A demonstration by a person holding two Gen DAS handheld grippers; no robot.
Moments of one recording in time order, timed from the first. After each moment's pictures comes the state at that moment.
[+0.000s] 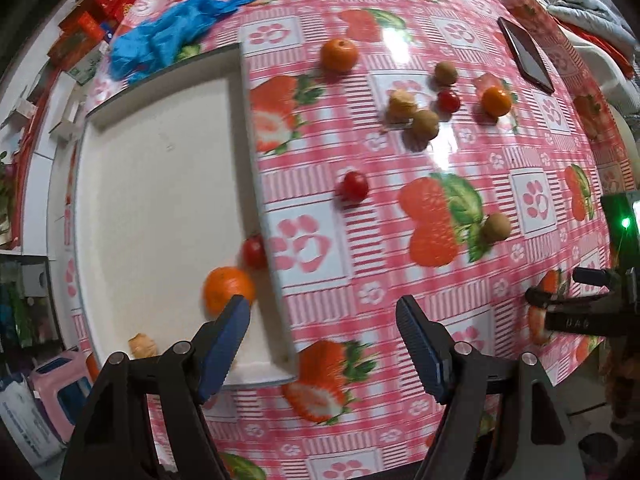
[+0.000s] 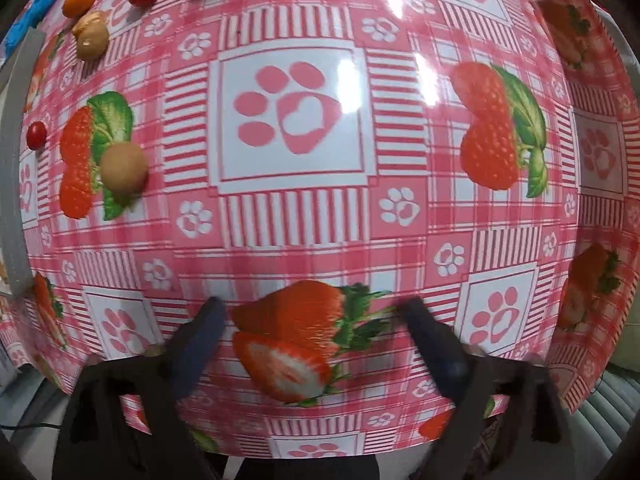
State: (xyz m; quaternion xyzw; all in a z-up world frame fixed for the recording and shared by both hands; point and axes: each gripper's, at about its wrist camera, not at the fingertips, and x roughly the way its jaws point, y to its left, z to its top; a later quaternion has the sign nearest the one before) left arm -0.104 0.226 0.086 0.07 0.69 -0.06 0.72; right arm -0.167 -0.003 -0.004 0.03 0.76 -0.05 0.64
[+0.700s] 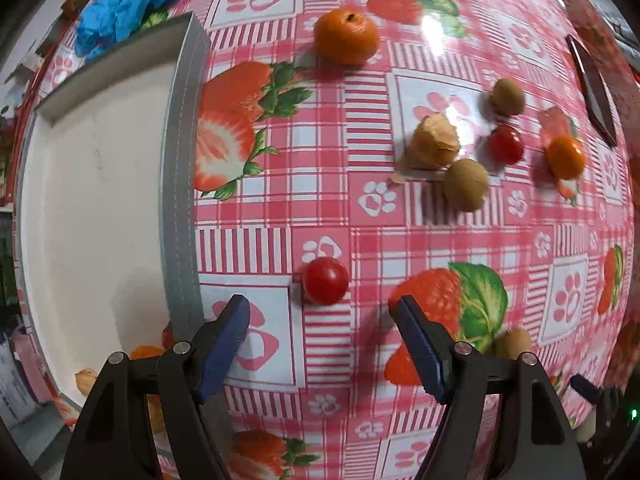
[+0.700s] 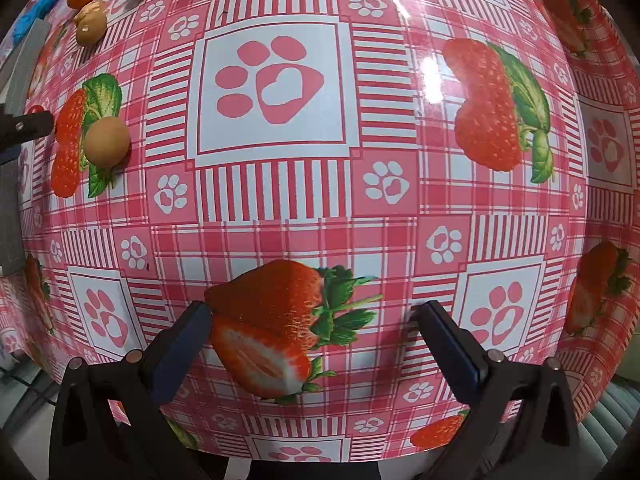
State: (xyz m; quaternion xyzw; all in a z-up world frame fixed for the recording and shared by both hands) left arm -0.031 0.191 0.010 0.02 0.73 0.00 0.68; right arm -0.204 -0.023 -0.027 0.03 0.76 -0.03 0.65
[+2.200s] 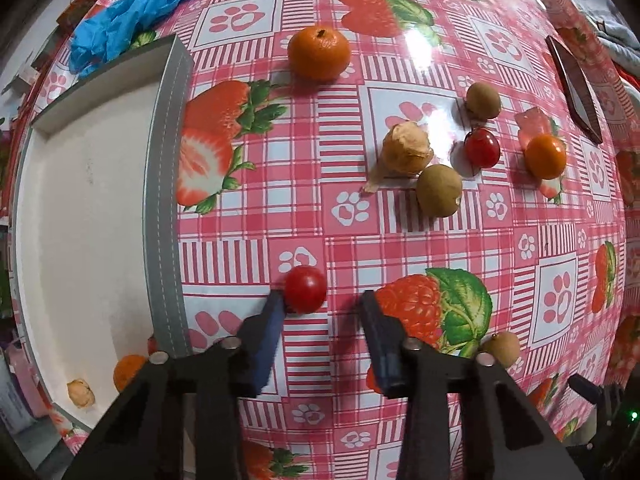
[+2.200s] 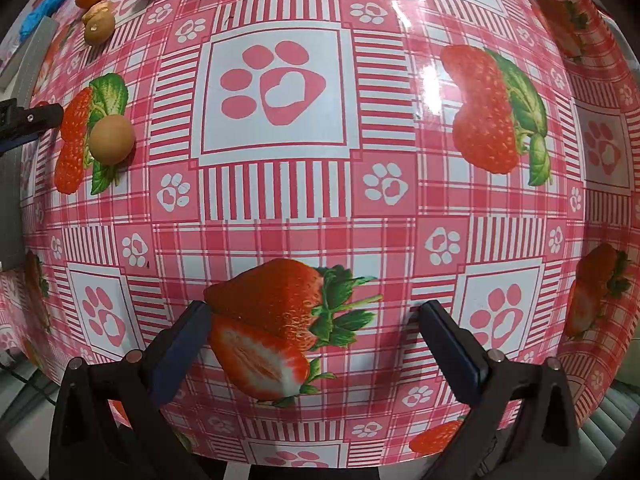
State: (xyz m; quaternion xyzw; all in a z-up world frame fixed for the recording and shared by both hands) left arm -0.035 0.175 0.020 0.02 0.70 -0.03 0.71; right arm -0.196 -0.006 -0.009 0.03 0.75 -0.03 0.67
